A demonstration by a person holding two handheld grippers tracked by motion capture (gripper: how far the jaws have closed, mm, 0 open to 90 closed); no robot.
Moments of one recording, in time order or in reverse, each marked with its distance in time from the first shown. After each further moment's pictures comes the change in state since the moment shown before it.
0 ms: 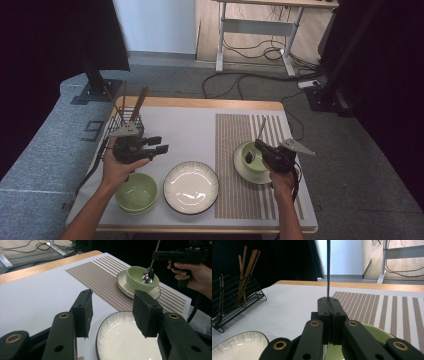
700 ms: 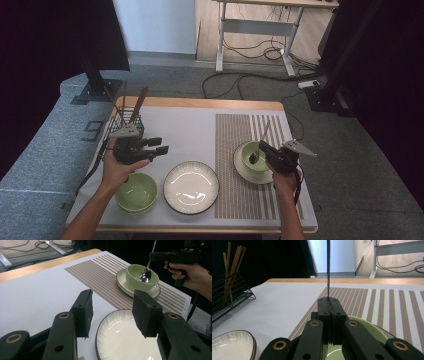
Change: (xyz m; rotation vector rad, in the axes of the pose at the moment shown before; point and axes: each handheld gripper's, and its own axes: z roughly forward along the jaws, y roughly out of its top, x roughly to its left) left arm 0.000 -0.002 0.000 0.009 -0.003 0.005; right arm -0.015 -0.011 0.002 0.015 -0.057 0.017
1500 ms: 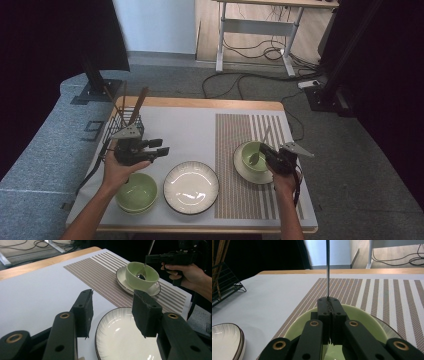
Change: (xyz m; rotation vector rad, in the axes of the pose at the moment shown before) left arm -0.001 -0.003 0.003 0.011 -0.003 0.004; right arm -0.008 -0.012 0.007 0.053 -0.036 0.000
